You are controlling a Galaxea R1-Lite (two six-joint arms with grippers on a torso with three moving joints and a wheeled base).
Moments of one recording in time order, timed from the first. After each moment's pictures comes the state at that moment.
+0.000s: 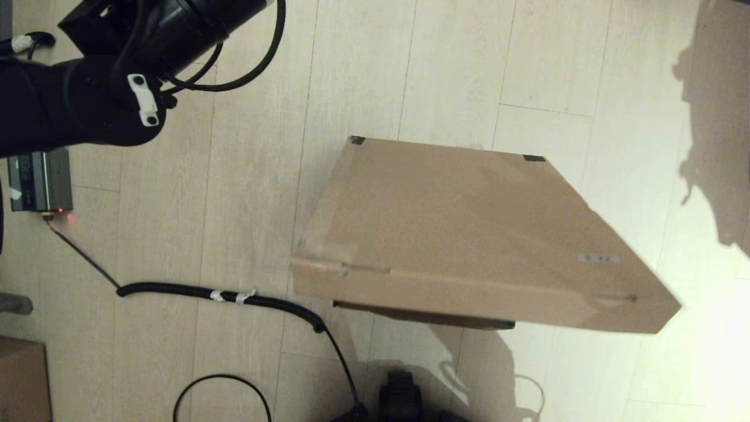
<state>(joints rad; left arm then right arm) -0.45 1.90 -1.88 -0.70 -0.55 -0.38 -0.16 0.92 -0.38 -1.52 1.41 2.04</state>
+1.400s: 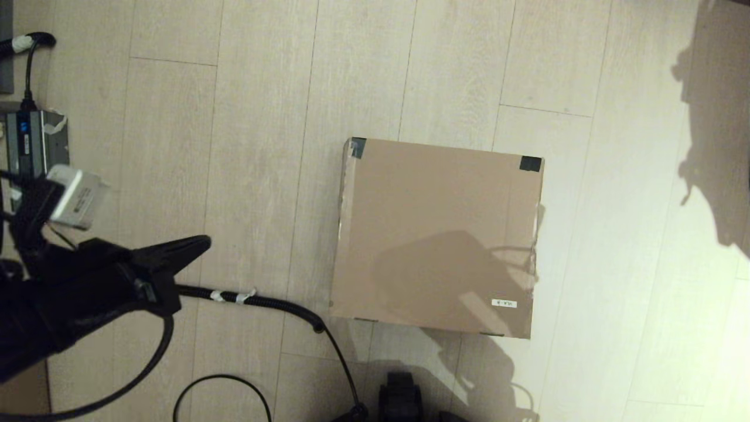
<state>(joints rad) -0.23 1.21 -0.51 -0.59 -0.09 0.12 -0.93 1.00 -0.01 -1.33 1.36 0.93</state>
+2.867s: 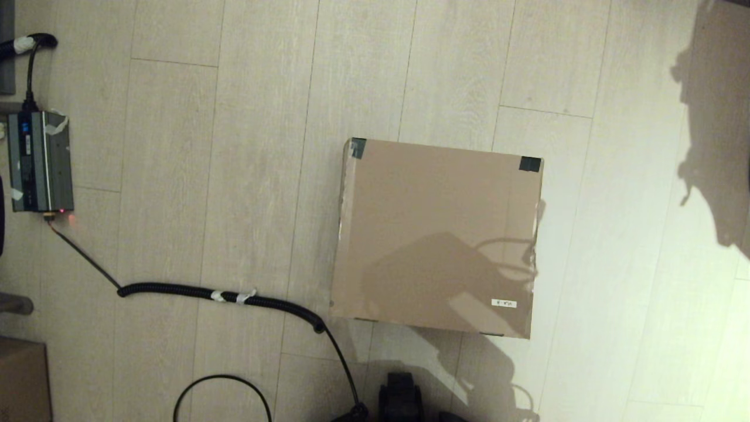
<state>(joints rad) 0.00 0.00 0.00 0.00 -0.01 0.05 -0.93 0.95 -0.09 -1.17 1.36 0.93</state>
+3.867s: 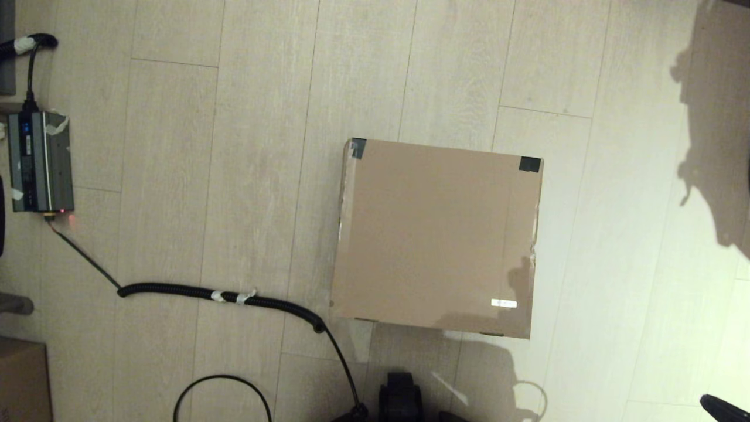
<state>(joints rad) 0.00 -0.01 0.00 0.00 -0.01 0.05 -0.17 0.56 -0.07 -0.25 0.35 0.11</state>
